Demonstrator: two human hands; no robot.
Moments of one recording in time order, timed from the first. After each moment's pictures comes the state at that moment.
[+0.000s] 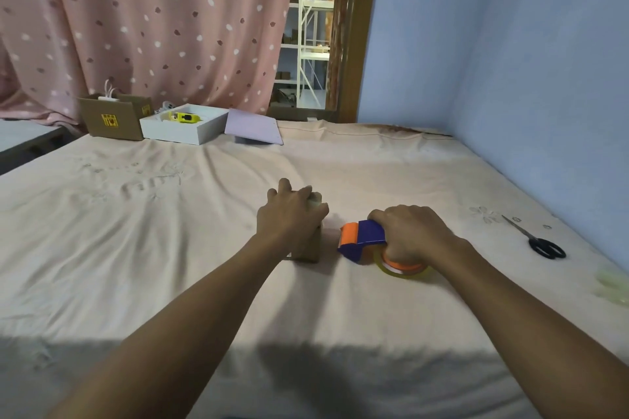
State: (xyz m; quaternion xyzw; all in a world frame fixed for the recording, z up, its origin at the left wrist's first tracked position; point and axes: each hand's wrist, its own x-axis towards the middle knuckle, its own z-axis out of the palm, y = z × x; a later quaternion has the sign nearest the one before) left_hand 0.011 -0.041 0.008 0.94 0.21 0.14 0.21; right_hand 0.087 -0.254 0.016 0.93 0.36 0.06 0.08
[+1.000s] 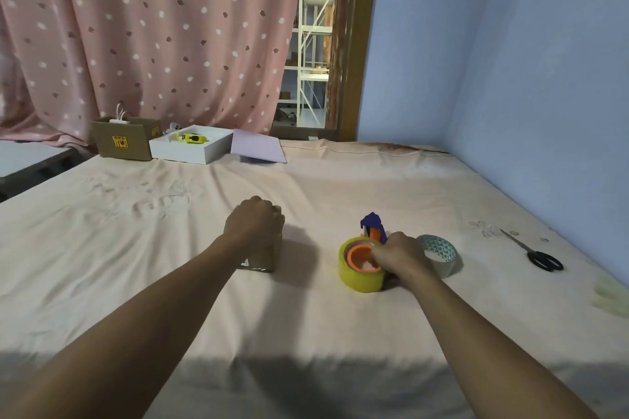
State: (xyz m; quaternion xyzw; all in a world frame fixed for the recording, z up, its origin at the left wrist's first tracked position) left_hand -0.006 0.035 0.020 0.96 0.21 0.12 0.16; right_hand 0.068 -0.222 -0.007 0.93 0.01 -0.08 -0.35
